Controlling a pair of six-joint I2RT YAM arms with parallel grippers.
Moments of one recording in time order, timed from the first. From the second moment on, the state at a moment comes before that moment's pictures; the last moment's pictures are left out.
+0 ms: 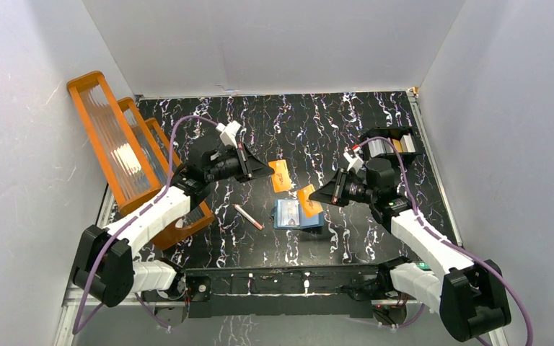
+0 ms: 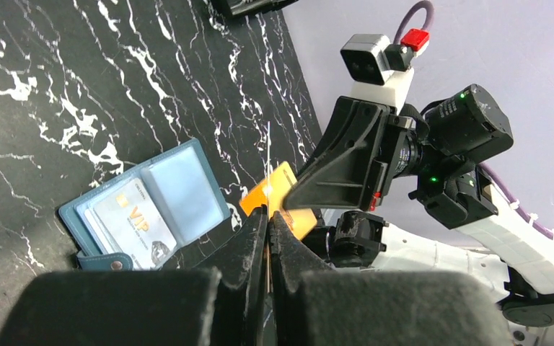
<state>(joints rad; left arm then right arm) -0.49 1.26 0.80 0.15 0.57 -0.85 0.35 1.01 0.51 0.06 -0.76 0.82</state>
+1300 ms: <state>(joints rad) -0.63 1.79 0.77 0.34 0.58 -0.94 0.35 1.17 0.41 -0.02 -0.38 0.54</state>
